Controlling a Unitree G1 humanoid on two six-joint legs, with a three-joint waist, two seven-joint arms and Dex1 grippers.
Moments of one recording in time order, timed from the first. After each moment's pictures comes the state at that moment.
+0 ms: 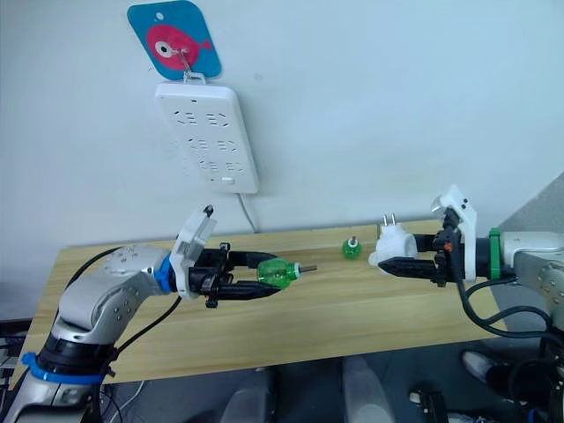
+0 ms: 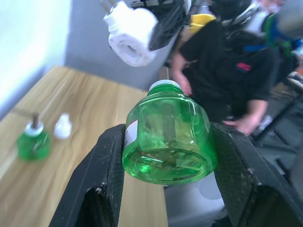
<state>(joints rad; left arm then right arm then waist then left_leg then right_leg) -0.42 0.68 -0.05 -0.19 -0.72 0.60 -1.30 -0.42 -0.87 -0.29 -0.42 0.86 1.28 1.01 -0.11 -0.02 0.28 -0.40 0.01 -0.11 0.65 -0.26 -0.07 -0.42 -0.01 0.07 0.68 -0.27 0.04</state>
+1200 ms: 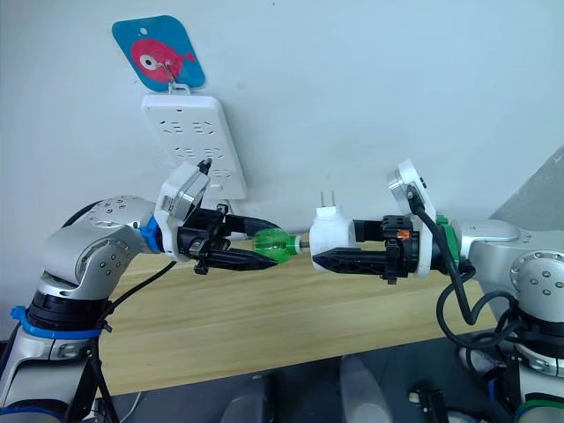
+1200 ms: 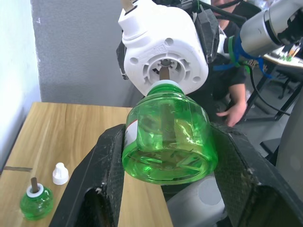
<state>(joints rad) -0.62 0.72 -0.06 -0.18 -0.72 0.65 -1.37 -0.58 -0.71 -0.18 -0.47 1.32 1.26 0.60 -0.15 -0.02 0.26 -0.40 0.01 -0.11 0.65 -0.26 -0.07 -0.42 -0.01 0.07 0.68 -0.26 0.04</state>
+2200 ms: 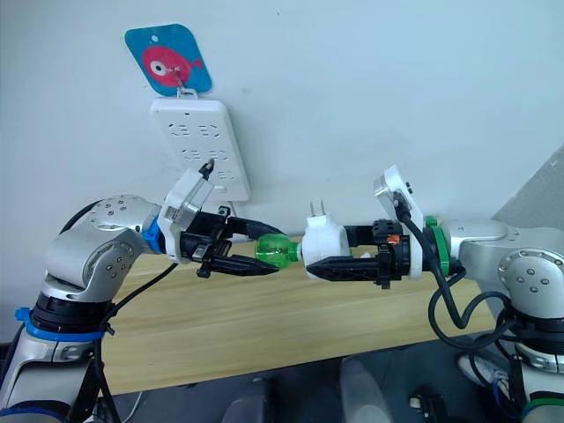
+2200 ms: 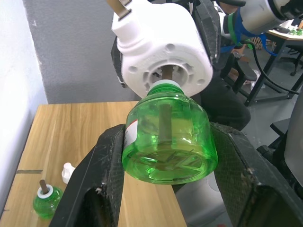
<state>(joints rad) -0.61 0.71 -0.06 -0.18 -0.65 0.60 -1.40 -0.59 -0.75 -0.09 -0.47 1.27 1.21 0.68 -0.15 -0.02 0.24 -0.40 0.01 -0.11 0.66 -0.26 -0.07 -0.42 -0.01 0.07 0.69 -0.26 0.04</state>
